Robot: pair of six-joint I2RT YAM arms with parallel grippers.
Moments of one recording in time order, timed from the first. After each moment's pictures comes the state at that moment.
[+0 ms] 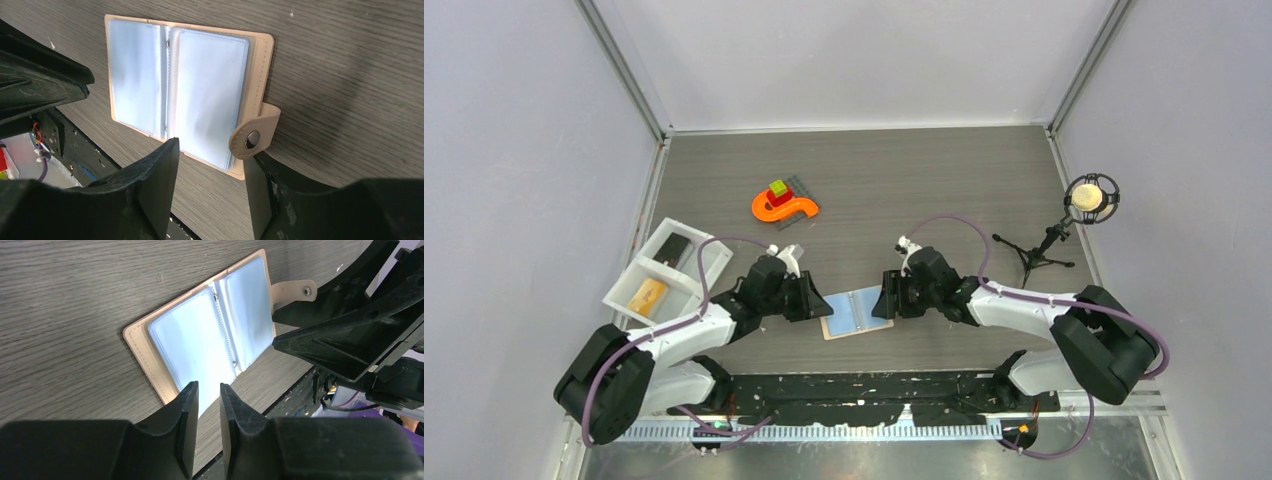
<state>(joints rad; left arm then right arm) -0.63 1.13 0.37 0.08 0.32 -0.81 0.73 1.34 0.50 0.02 -0.24 0.65</state>
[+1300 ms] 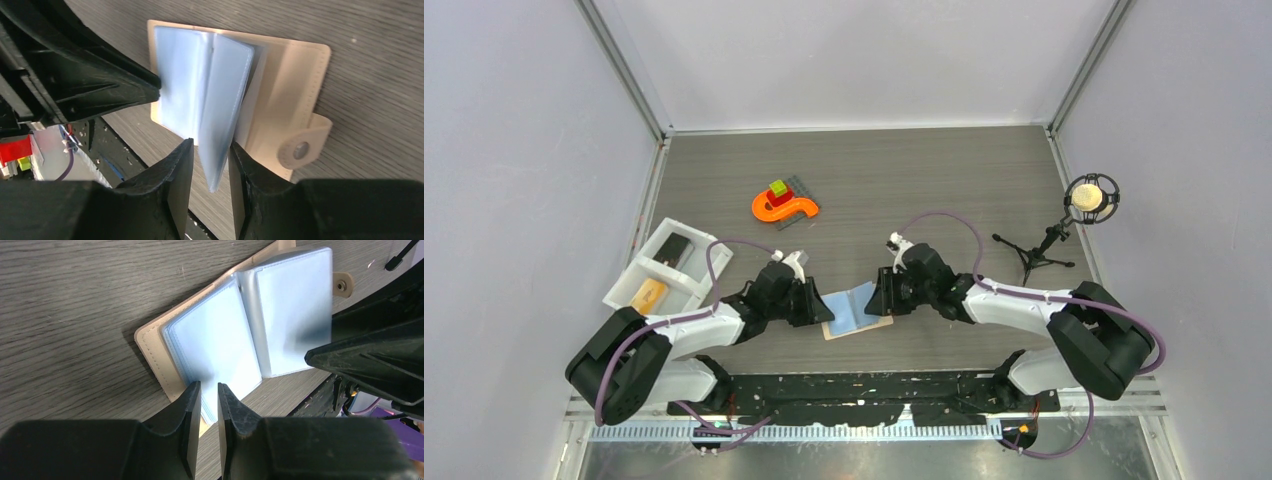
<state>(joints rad) -0.68 1.24 0.33 0.18 0.25 -0.82 0.76 1.37 0.54 0.08 -0.30 0.68</state>
